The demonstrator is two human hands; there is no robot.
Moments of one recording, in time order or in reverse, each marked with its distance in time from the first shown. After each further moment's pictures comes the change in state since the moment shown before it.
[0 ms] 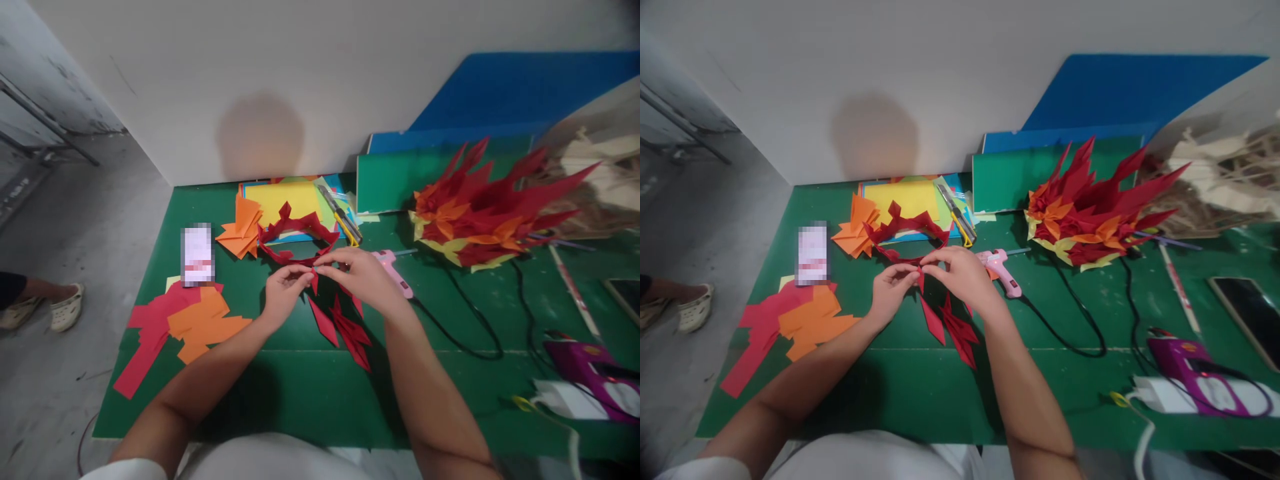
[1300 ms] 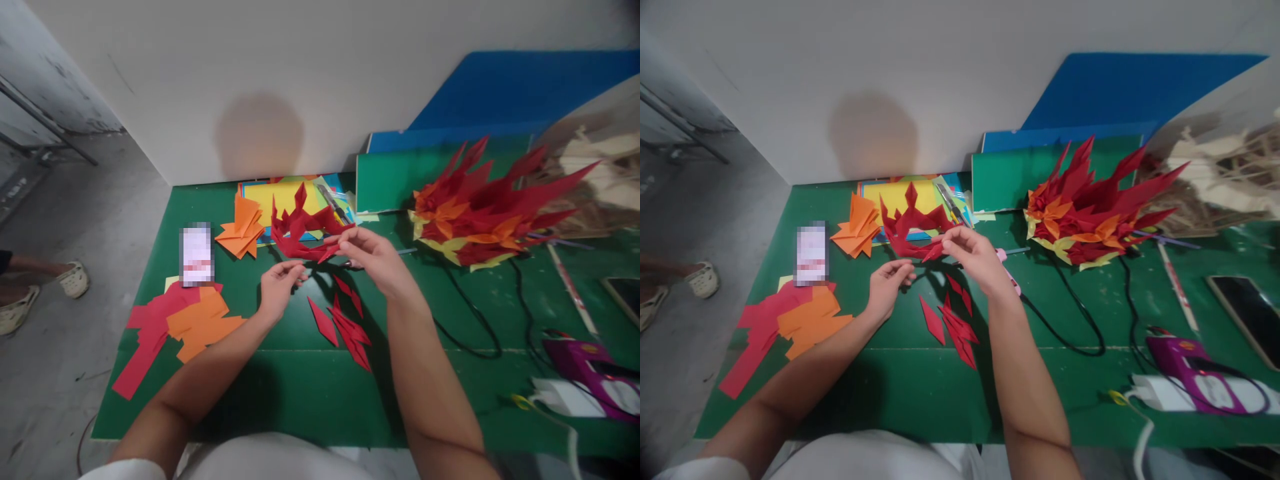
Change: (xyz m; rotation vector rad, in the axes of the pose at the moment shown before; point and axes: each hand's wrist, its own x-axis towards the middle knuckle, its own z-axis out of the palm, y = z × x) left_hand 0.010 -0.009 -0.006 -0.122 0.081 -0.162; right_hand 0.008 0.016 -0.010 0.649 0.138 0.194
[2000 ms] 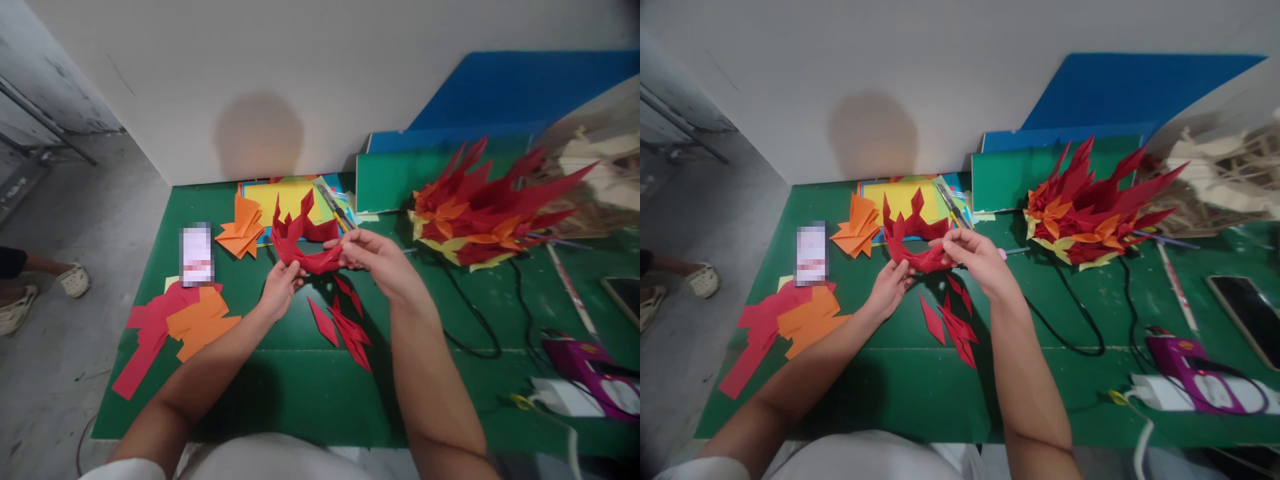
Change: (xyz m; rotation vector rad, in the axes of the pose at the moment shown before) left_hand 0.004 0.001 0.004 -0.288 -0.055 -0.200; right_hand -0.007 -0.013 0.001 0.146 -0.032 0.072
